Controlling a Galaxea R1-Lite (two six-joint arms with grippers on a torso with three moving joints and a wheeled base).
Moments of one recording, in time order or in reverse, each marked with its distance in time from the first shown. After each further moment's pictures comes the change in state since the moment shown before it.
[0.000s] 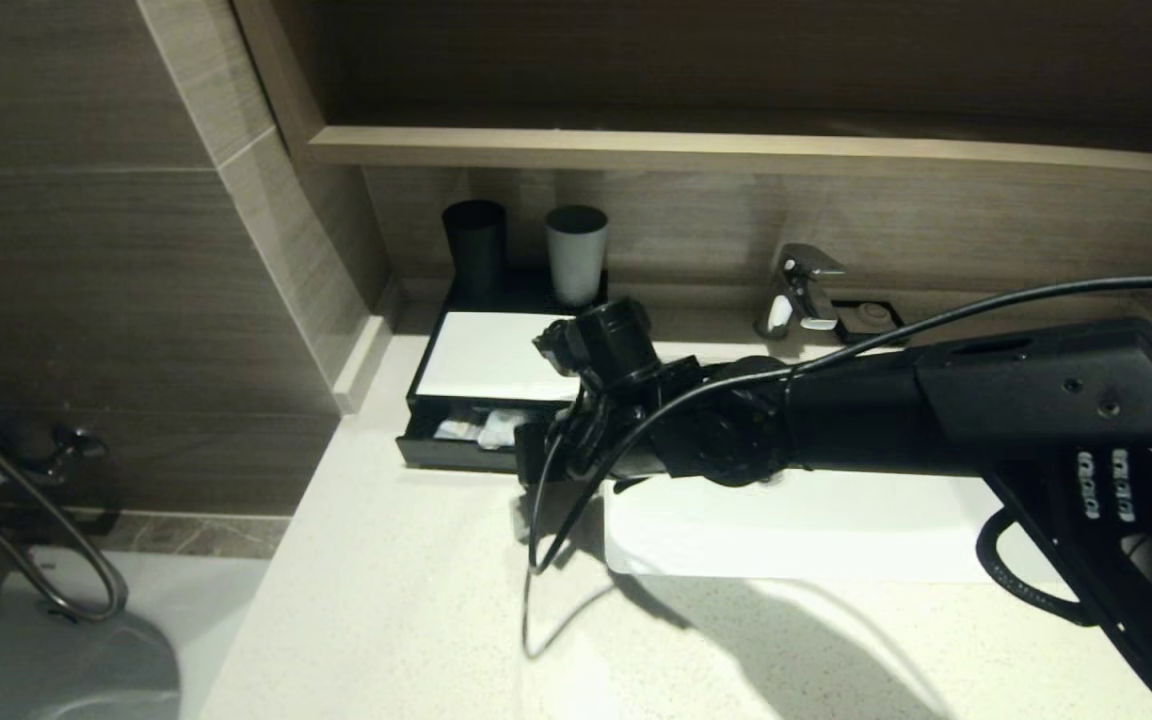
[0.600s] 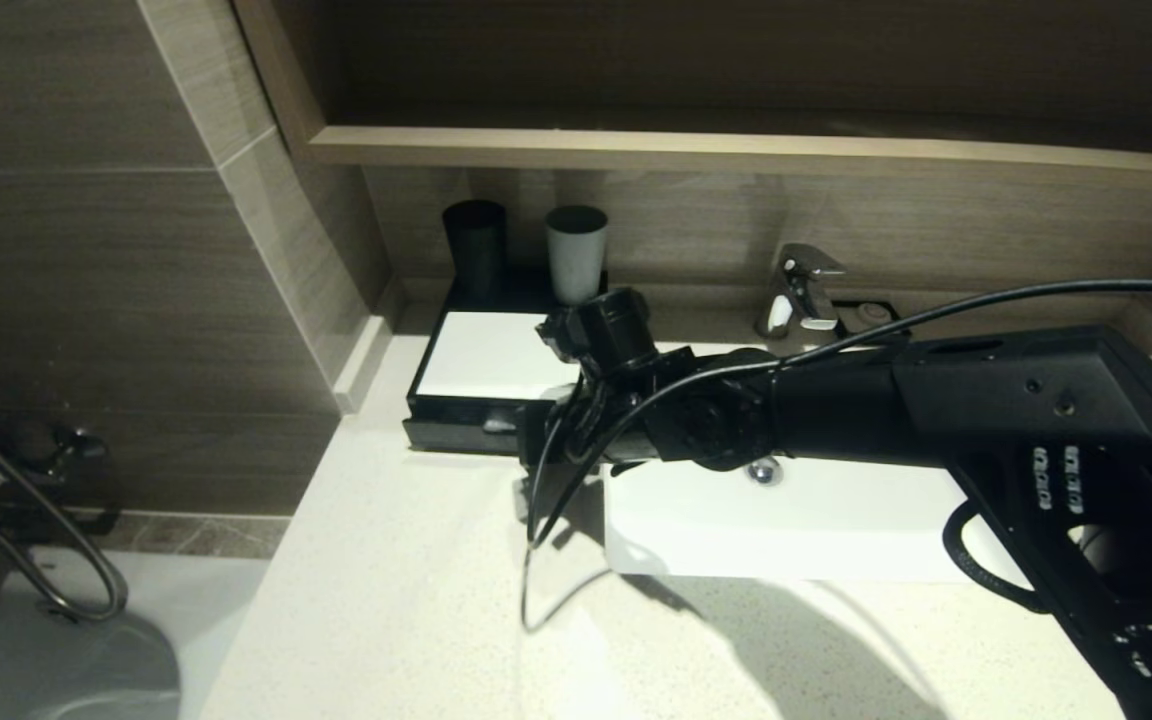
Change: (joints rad) left arm 0.000 0.000 0.000 0.000 0.000 0.000; right arm -0.028 0.048 -0.087 0.008 -0.013 -0.014
